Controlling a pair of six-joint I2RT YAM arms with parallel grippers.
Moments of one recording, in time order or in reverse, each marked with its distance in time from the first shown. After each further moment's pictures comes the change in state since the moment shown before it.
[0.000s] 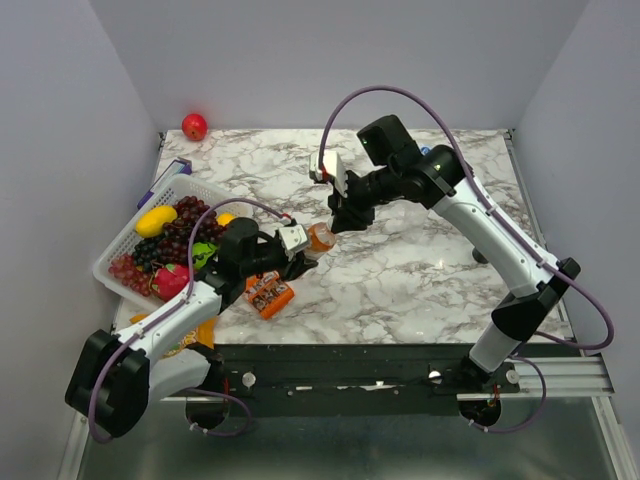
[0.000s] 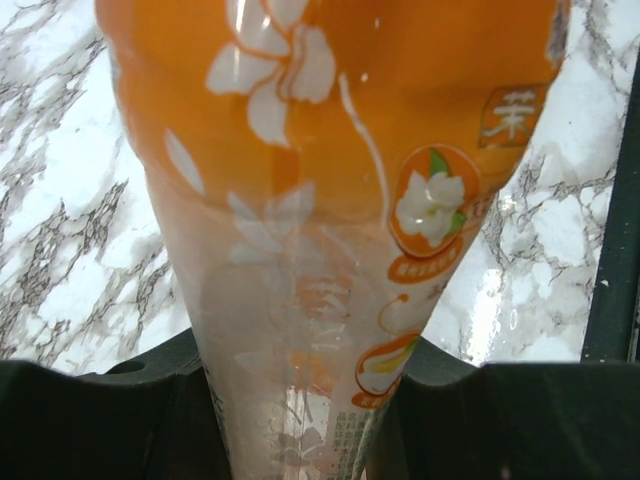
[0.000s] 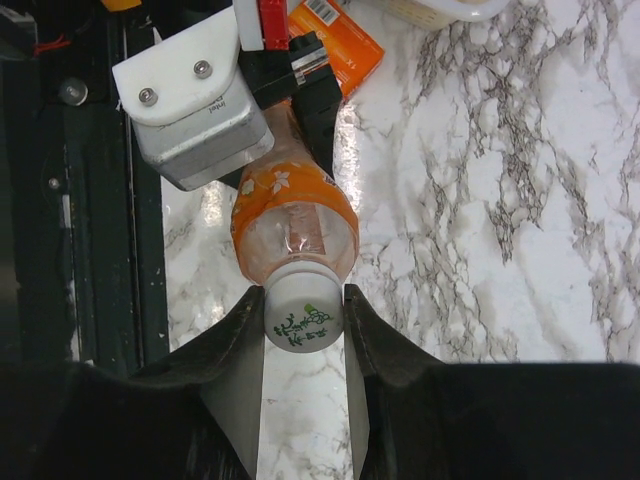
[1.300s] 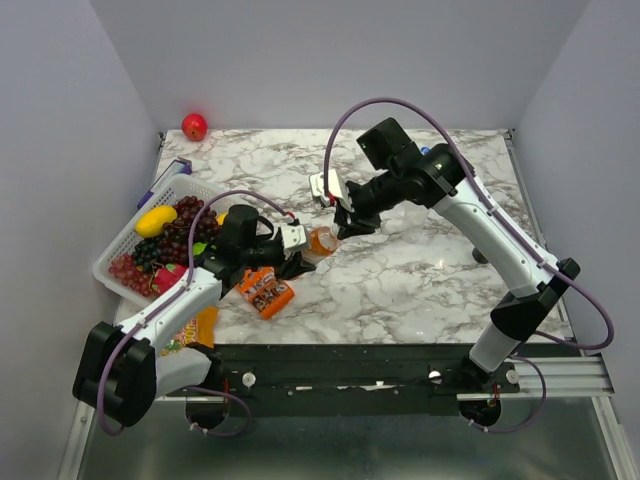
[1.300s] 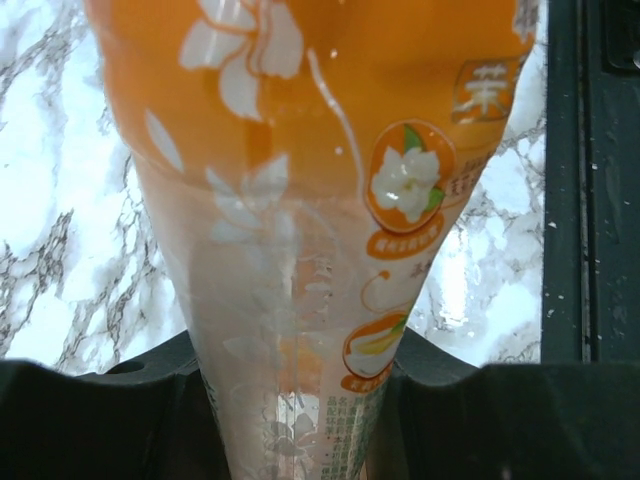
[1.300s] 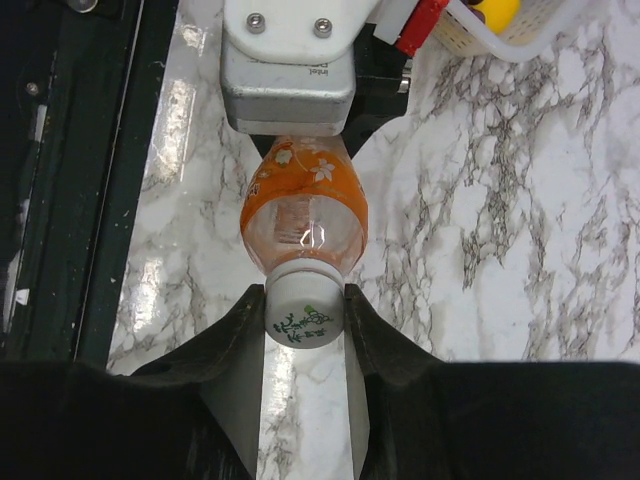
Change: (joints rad) left arm 0.067 0.072 0.125 -0.222 0.237 0.184; right arm 0.010 -0.002 0.028 -0.124 -0.050 -0.314
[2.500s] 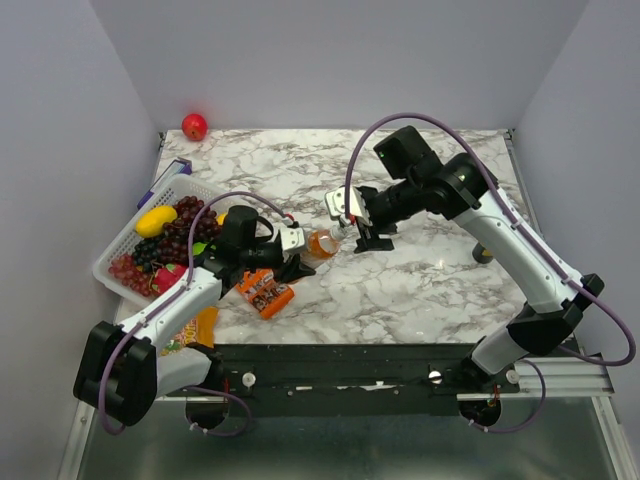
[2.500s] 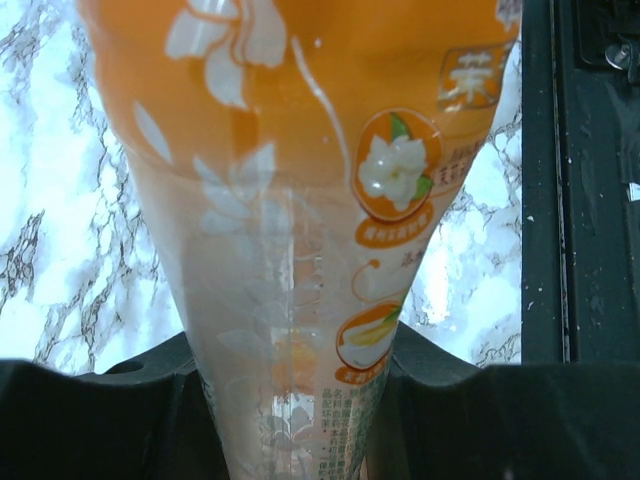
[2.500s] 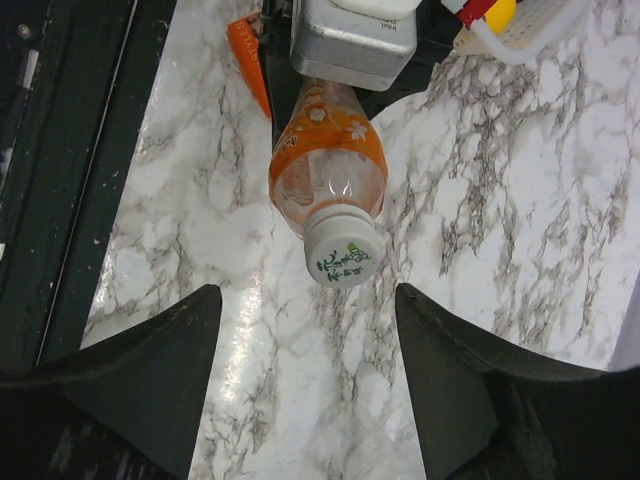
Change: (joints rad) left arm 0.009 0.002 -0.018 -0.006 0.041 0.013; right arm -0.004 -0.115 -0.086 -0.027 0.022 -0.138
